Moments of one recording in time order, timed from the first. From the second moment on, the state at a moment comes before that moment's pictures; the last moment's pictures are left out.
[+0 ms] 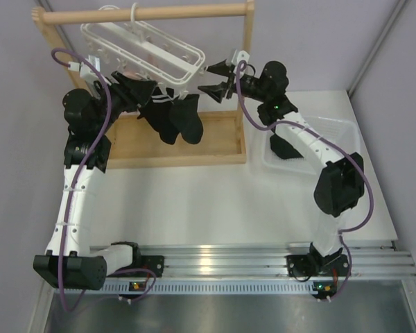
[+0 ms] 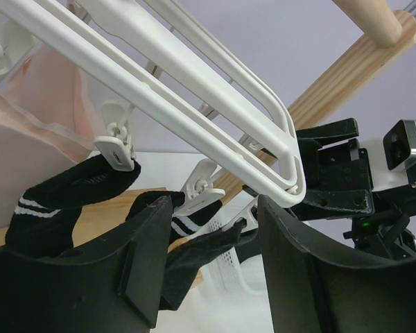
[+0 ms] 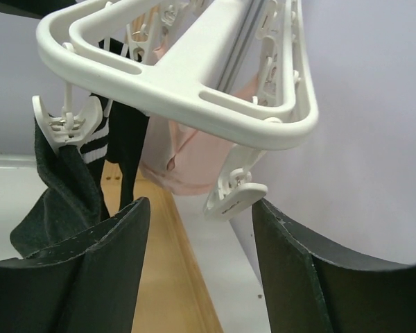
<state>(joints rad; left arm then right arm) -0.04 1.18 1.39 -0.07 0.42 -0.65 0.49 1.86 1.74 0.41 -0.79 -0.20</state>
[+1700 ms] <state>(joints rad) 0.07 1.19 1.66 -0.26 0.38 -0.57 0.71 1.77 1.86 0.14 -0.74 -0.29</state>
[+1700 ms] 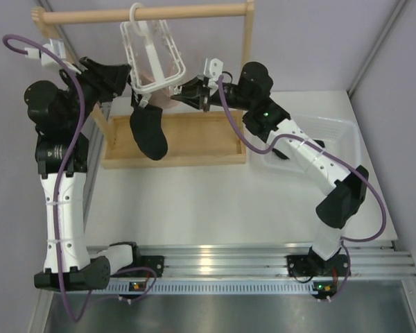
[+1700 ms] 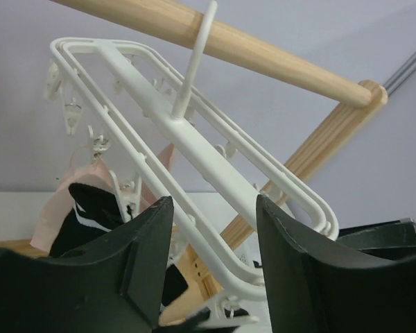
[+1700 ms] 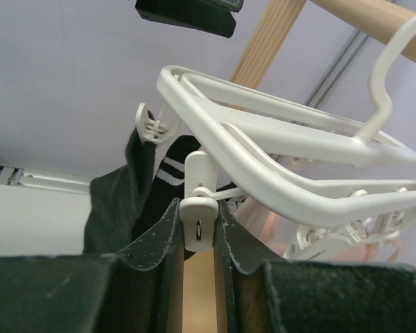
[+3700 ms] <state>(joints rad) 0.03 1.10 1.45 -0.32 0.69 -0.50 0.91 1.90 2.03 -0.13 -0.36 -0.45</state>
